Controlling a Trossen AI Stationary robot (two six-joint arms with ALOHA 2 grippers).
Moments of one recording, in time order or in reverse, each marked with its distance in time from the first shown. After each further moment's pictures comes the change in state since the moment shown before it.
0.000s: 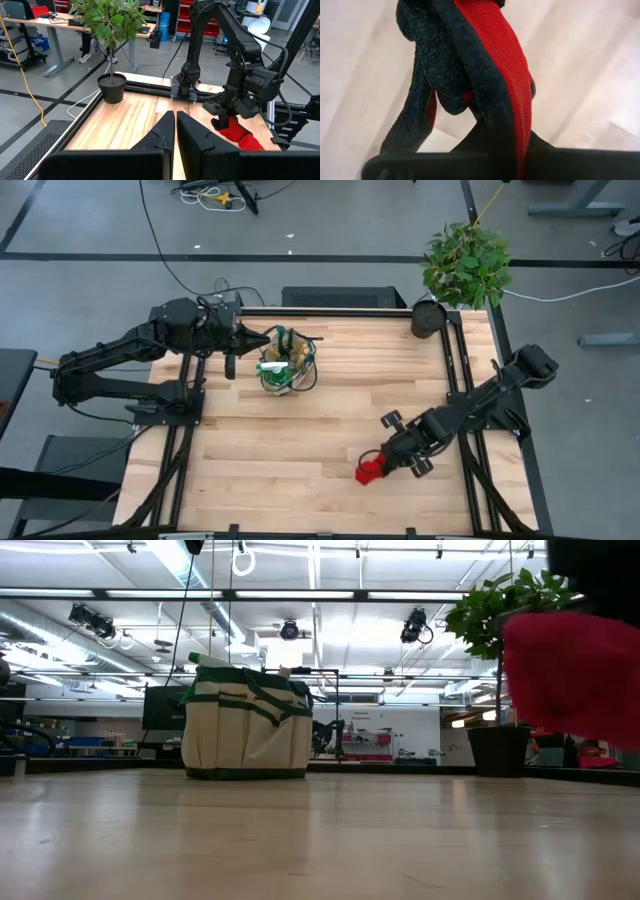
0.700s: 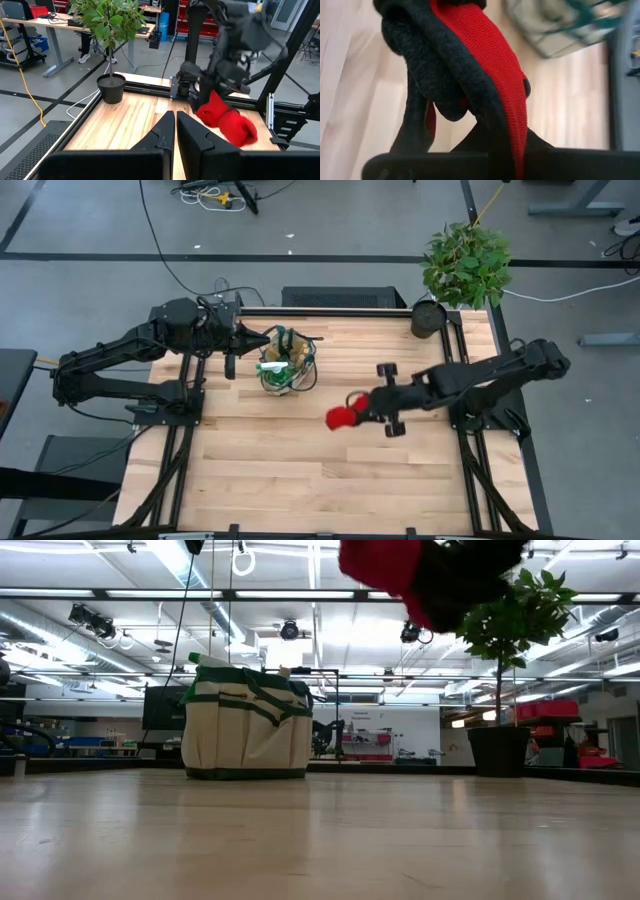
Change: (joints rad) left arm 0.000 0.000 0.000 0.002 0.004 0.000; right arm -0.259 -0.129 0.247 -0.056 0.257 -0.016
